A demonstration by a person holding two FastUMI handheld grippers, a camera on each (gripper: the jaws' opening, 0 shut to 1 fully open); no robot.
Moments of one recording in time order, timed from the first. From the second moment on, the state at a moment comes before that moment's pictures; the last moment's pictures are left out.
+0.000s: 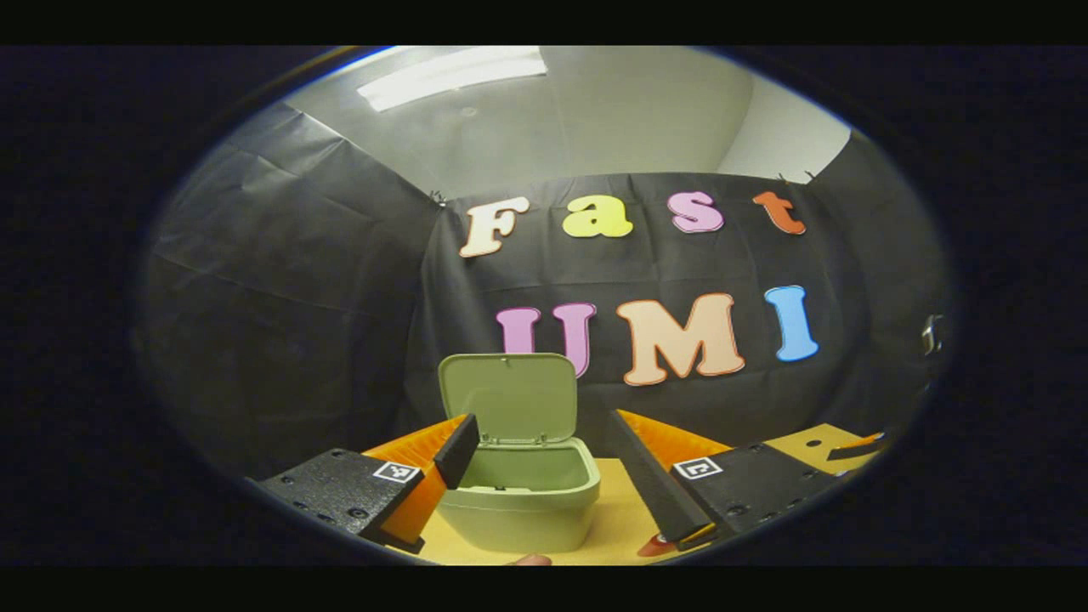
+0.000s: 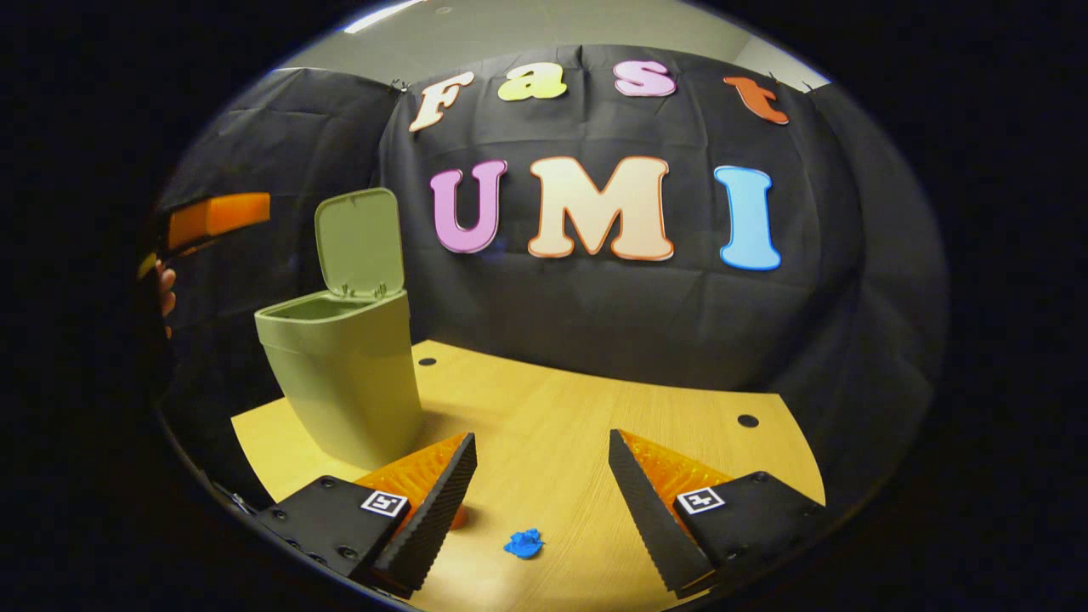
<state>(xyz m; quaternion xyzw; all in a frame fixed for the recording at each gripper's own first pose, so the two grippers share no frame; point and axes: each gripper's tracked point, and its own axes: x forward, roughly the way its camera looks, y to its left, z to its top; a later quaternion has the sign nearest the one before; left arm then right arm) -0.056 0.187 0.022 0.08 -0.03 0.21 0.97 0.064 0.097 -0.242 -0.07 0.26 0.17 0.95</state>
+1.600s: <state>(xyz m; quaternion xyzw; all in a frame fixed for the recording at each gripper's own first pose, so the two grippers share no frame) -0.113 0.234 0.026 0.14 0.00 0.31 0.94 0.060 0.109 -0.378 -0.11 0.43 0.20 0.87</state>
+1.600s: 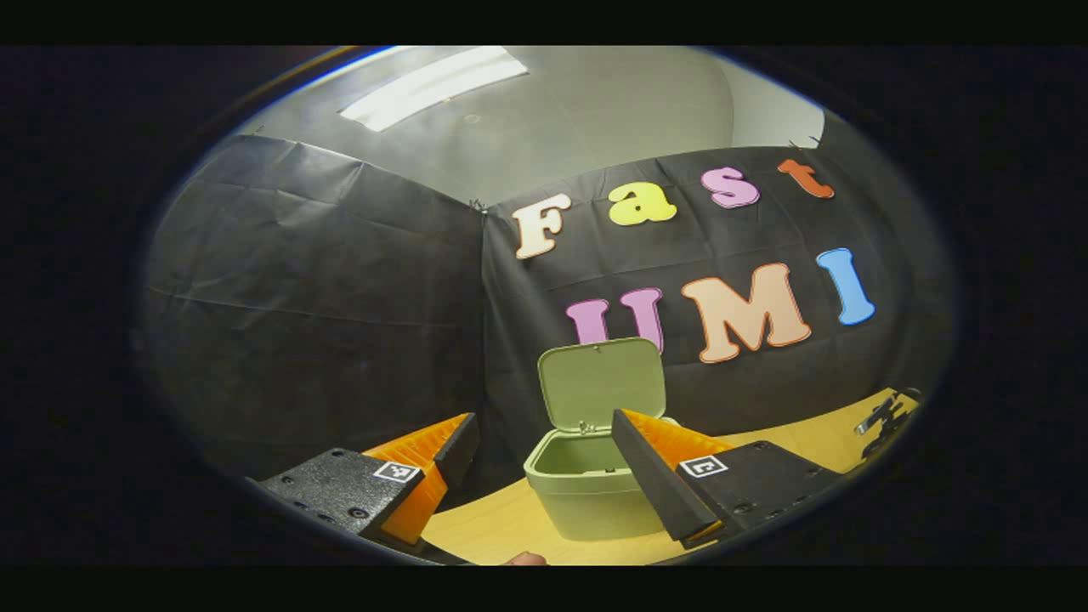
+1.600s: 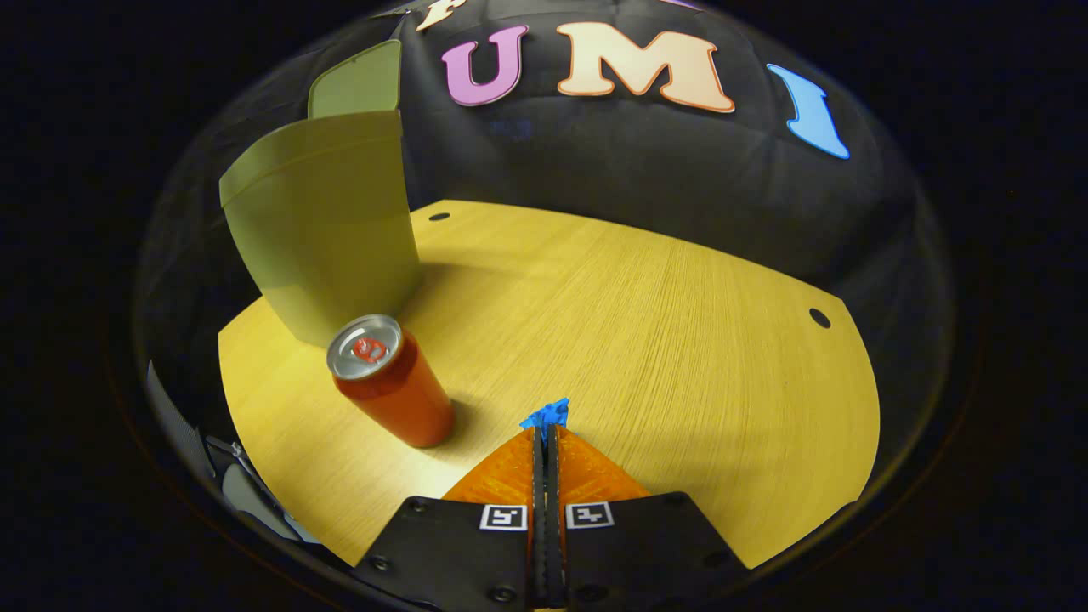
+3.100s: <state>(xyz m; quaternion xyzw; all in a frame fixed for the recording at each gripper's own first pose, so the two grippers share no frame) -0.160 0.317 -0.022 0.10 0.06 0.30 0.95 0.105 0.401 -0.159 -0.09 0.17 0.37 0.91</state>
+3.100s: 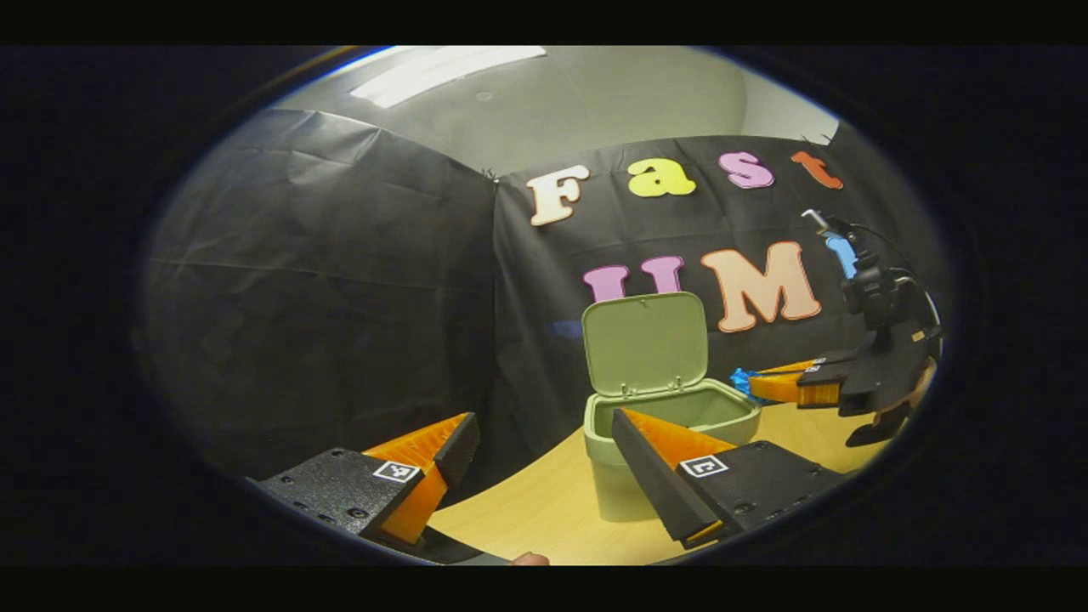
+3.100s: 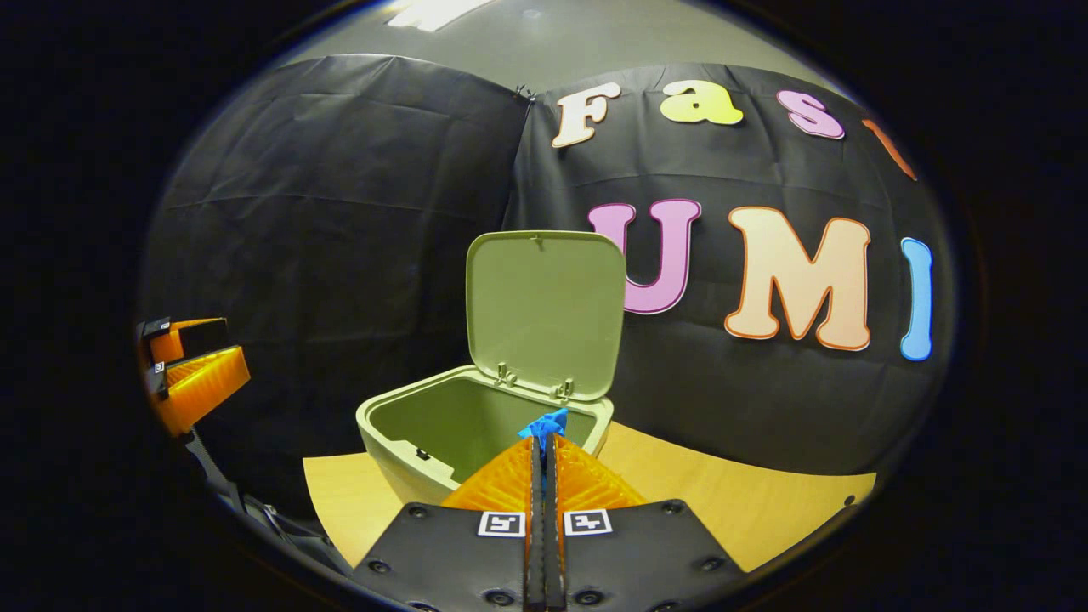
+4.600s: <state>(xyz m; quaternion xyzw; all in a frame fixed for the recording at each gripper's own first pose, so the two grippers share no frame) -0.008 0.102 -0.089 0.03 0.08 0.06 0.99 0.109 0.075 -0.101 -0.07 0.12 0.14 0.98</state>
